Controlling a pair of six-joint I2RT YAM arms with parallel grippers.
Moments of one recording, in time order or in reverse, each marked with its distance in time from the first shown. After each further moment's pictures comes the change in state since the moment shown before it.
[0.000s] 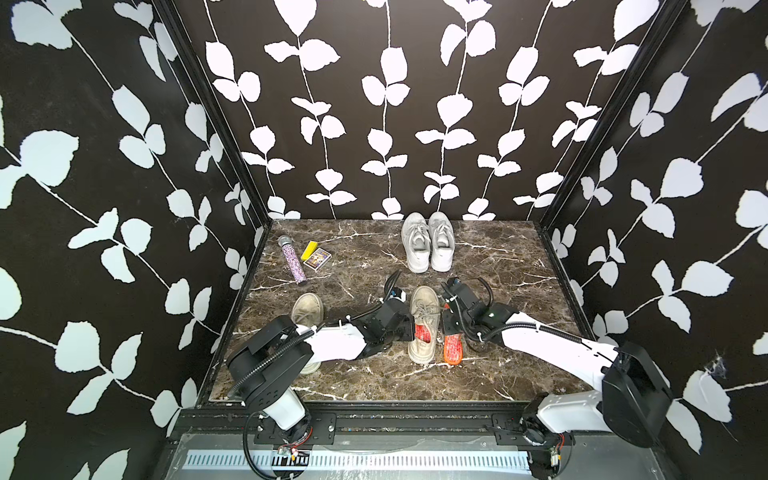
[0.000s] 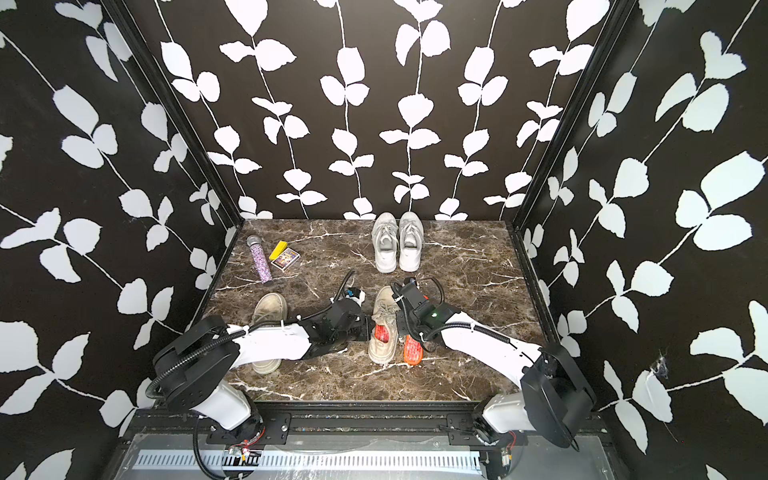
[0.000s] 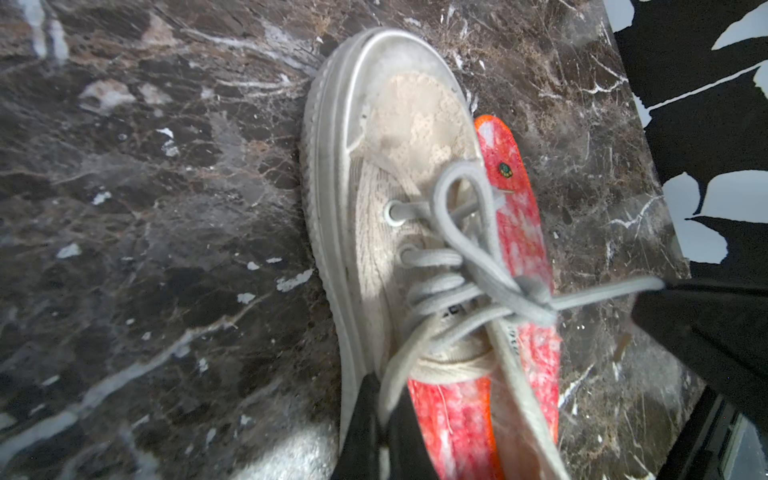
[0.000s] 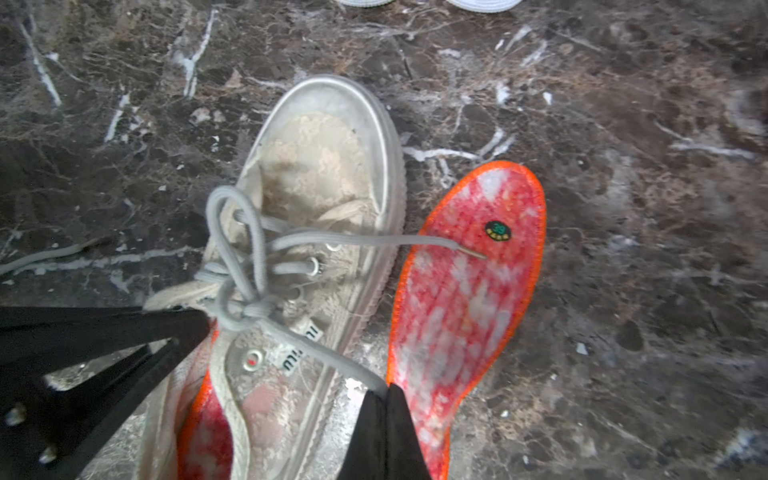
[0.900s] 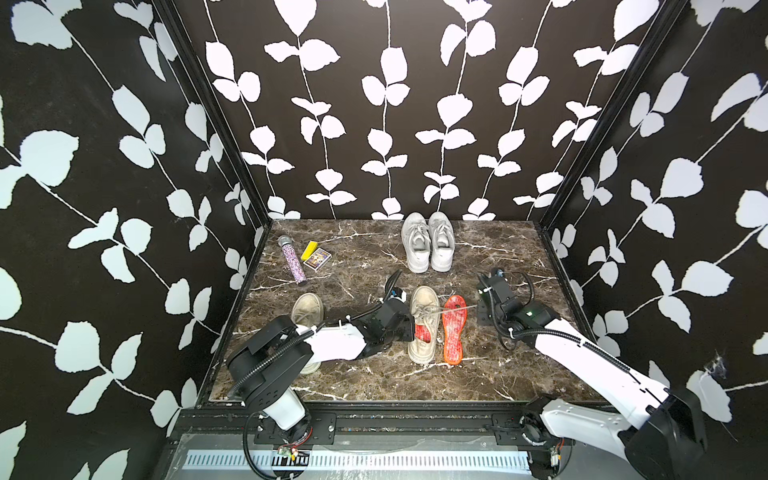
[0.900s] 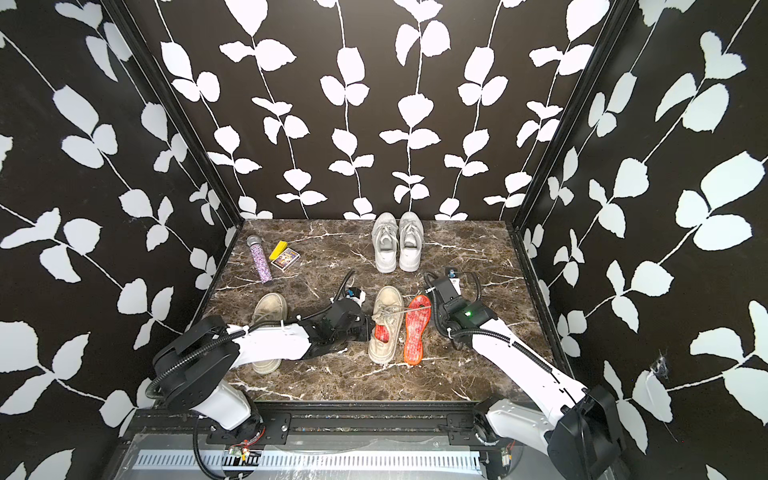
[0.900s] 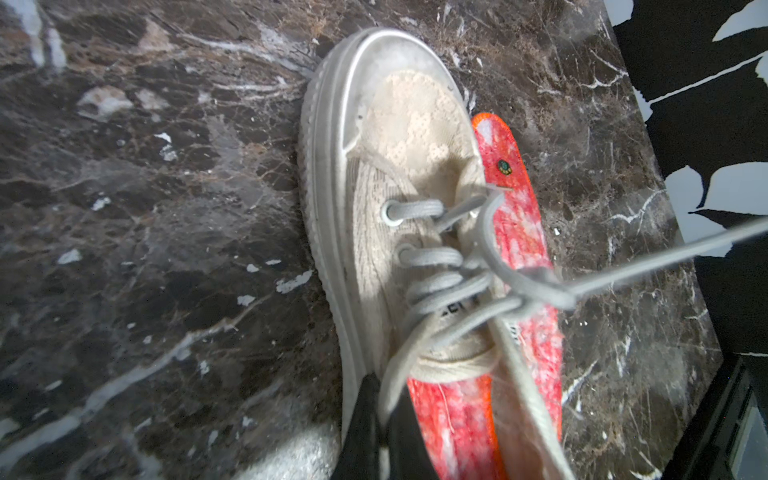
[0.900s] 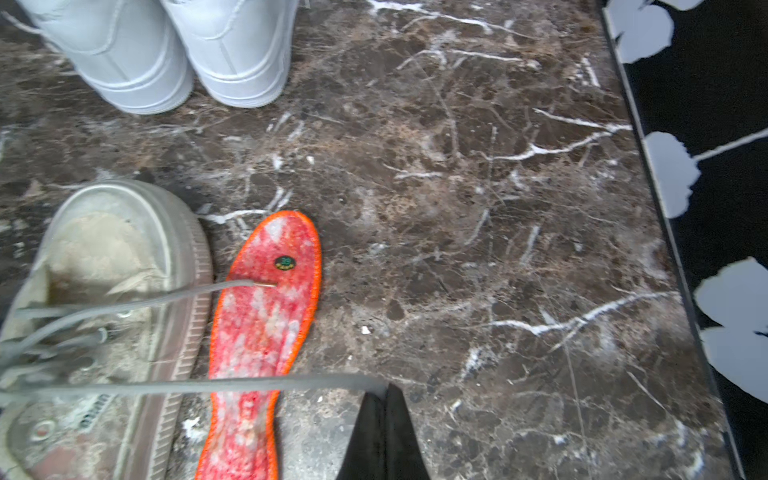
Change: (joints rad) left arm 0.000 -0.001 0.000 -0.001 0.003 0.022; right arm -0.198 -0.220 0.010 -0.234 0.232 -0.004
